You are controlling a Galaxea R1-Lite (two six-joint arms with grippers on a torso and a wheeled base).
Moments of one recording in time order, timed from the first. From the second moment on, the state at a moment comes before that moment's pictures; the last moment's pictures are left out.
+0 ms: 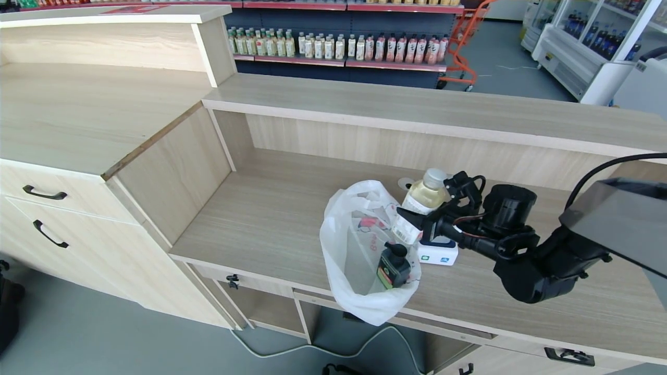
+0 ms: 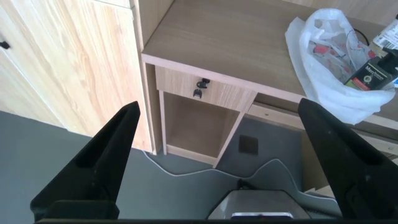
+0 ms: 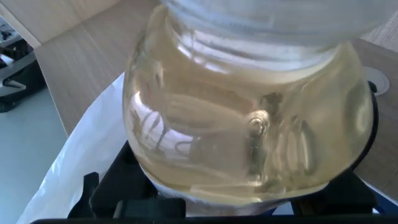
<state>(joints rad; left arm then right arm) -0.01 0.00 0.00 0.01 -0.04 -0.11 0.26 2.22 -0.91 -1.32 0.47 -0.07</state>
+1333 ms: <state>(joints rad) -0.01 0.00 0.00 0.01 -0.04 -0.11 0.28 2.41 -1.12 -1.23 0.53 -0.19</state>
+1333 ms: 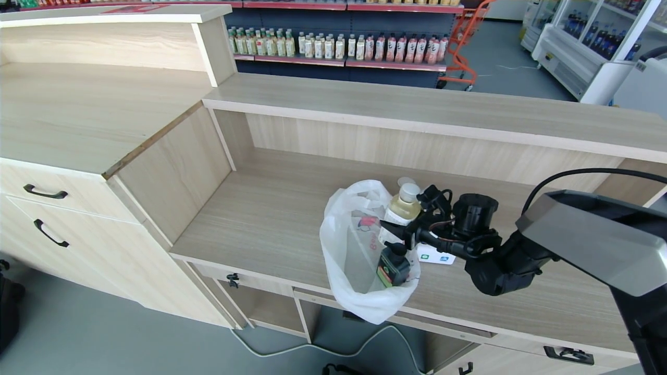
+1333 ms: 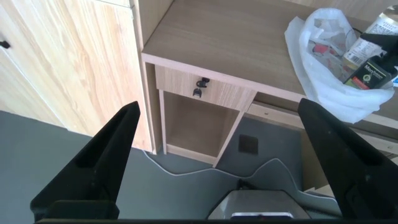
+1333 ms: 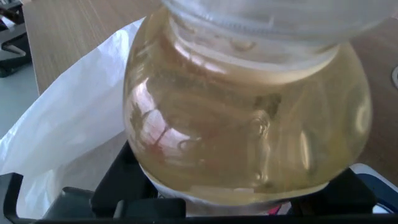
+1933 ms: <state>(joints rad) -0.01 0.00 0.00 0.01 -0.04 -0.11 0.26 2.42 -1.10 -1.23 0.53 -0.27</state>
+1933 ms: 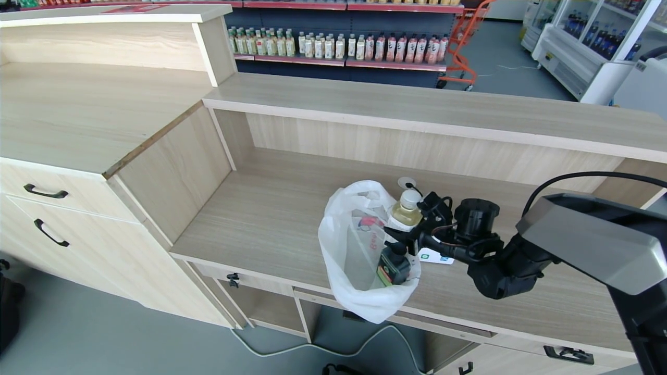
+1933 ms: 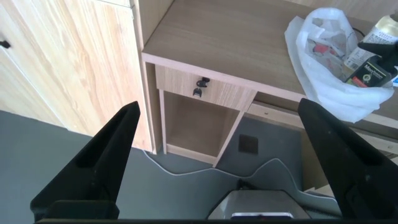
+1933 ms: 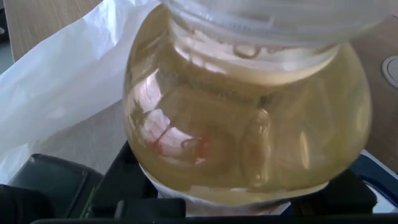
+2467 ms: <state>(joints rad) -0.01 0.00 0.00 0.01 -0.04 -0.11 0.25 2.38 -1.05 -1.23 0.56 -0.27</state>
